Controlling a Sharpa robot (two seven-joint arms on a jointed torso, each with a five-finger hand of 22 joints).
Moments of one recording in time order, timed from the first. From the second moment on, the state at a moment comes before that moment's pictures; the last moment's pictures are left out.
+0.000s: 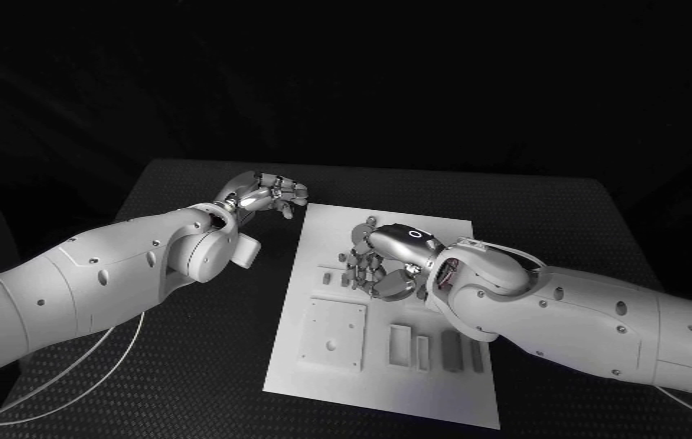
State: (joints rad) left arm 1.20 -0.74 -0.06 1.23 -0.31 -0.22 0.26; left_hand 1.04 -0.08 0.55 -0.25 0.06 0.86 0.18 0.24 0.55 1.26 0.09 0.07 0.21 1.05 -0.02 1.00 0.38 0.02 0.80 -0.09 0.67 1.28; right arm 1.12 -0.70 -0.08 1.57 -1.53 -0.36 0.01; right_hand 1.15 -0.20 0.84 -0.29 0.17 1.07 0.09 0.39 0.46 1.30 0.06 0.19 0.25 1.24 -0.04 0.60 0.92 0.25 1.09 0.08 0.55 1.19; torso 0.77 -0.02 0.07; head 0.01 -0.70
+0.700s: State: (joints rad) left arm 1.20 -0.74 -0.06 1.23 -0.31 -0.22 0.26; left_hand 1.04 -0.08 0.55 -0.25 0.06 0.86 0.18 0.24 0.54 1.26 0.09 0.07 0.21 1.05 -0.02 1.00 0.38 0.02 0.80 -0.09 0.67 1.28; right arm 1.07 -0.67 -0.12 1.56 -1.64 -0.36 0.01; right_hand 1.15 -0.20 0.84 -0.29 0.17 1.07 0.09 0.39 0.46 1.30 0.06 0.19 0.25 1.24 -0.04 0.60 0.93 0.25 1.09 0.08 0.55 1.19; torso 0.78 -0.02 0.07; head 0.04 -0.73
